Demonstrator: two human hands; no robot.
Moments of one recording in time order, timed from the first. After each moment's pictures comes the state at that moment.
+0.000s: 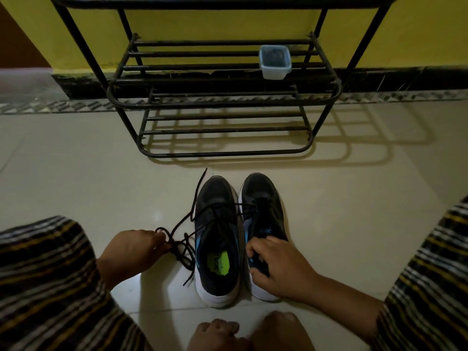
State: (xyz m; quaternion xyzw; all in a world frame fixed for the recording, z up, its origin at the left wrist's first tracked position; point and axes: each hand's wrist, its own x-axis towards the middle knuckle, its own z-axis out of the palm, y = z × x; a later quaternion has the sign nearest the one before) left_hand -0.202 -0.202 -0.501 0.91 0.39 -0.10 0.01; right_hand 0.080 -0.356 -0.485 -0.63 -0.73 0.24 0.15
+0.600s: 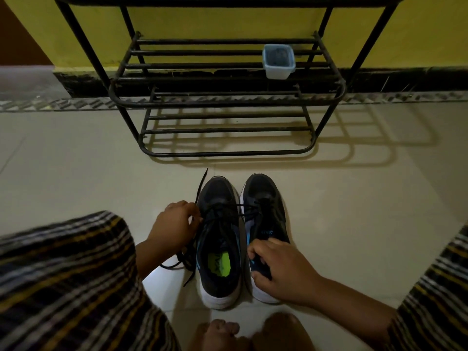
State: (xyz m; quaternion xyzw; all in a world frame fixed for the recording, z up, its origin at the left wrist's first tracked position) left_hand -0.125 -0.197 -0.494 0.84 0.49 0.07 0.22; right_hand 0.082 -0.356 -0.482 -0.61 -0.75 0.23 0.14
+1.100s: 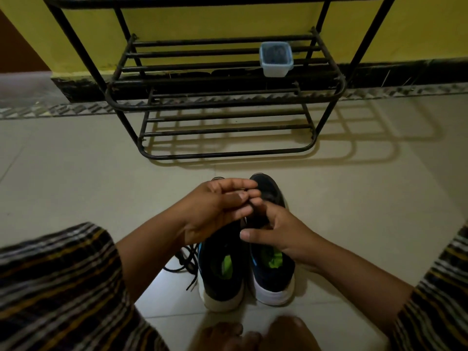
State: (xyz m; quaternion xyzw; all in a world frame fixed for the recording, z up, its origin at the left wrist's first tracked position) left_hand -0.059 -0.220 -0.381 0.39 0.38 0.14 0.83; right_hand 0.083 -0.310 -0.434 -0.54 -0.43 0.61 0.40
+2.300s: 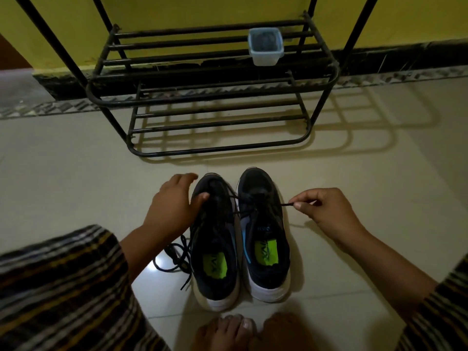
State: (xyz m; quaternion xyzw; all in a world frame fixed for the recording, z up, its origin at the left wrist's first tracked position) left_hand -0.092 -0.185 -0.455 0.83 0.50 0.09 0.22; right_hand 0.157 -0.326 -0.450 -0.79 -0.39 0.32 0.35
